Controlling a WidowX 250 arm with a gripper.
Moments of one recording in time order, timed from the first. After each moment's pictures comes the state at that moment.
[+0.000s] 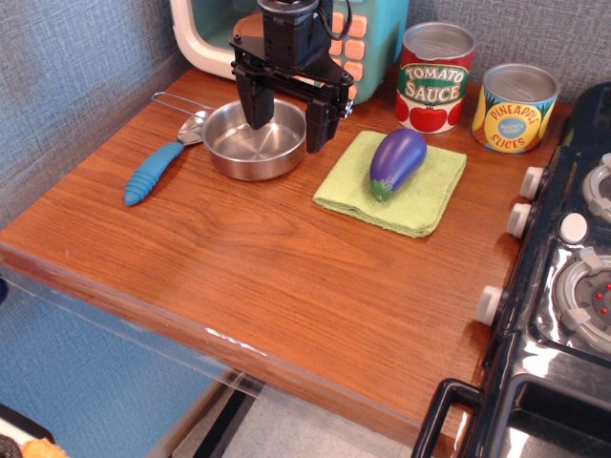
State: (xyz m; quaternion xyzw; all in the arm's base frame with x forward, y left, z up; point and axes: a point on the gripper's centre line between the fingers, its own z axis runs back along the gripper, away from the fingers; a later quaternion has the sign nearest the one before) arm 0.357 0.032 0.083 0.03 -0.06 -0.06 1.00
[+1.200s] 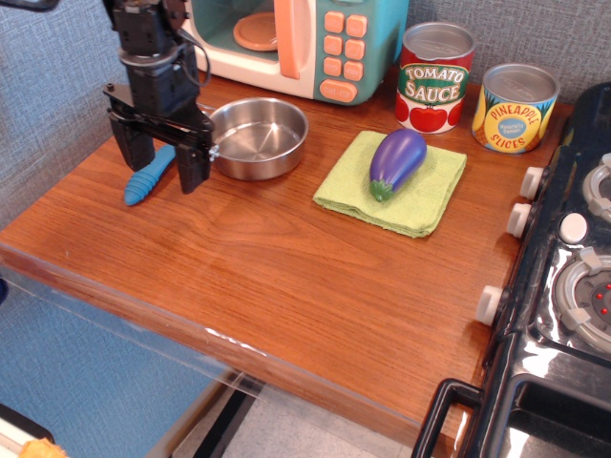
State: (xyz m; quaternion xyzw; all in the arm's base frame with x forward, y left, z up) arm 0.303 0.132 0.048 0.04 -0.03 -0.03 1.00
